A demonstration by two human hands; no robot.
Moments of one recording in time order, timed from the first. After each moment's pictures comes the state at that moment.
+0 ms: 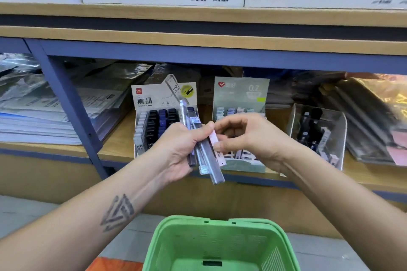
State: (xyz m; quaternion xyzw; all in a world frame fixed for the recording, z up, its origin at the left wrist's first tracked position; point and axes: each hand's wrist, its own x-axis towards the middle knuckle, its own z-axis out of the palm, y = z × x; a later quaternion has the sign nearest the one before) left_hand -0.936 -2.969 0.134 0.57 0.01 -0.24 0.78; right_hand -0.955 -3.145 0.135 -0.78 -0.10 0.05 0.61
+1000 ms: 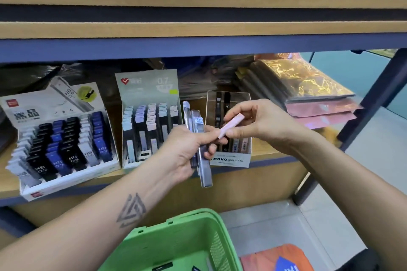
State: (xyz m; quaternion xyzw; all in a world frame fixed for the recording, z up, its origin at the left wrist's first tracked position) left_hand -0.956 -3.143 0.101 0.57 -0.08 -0.35 0.74; right_hand -1.025 -3.327 0.130 -0.84 0.03 -0.08 0.53
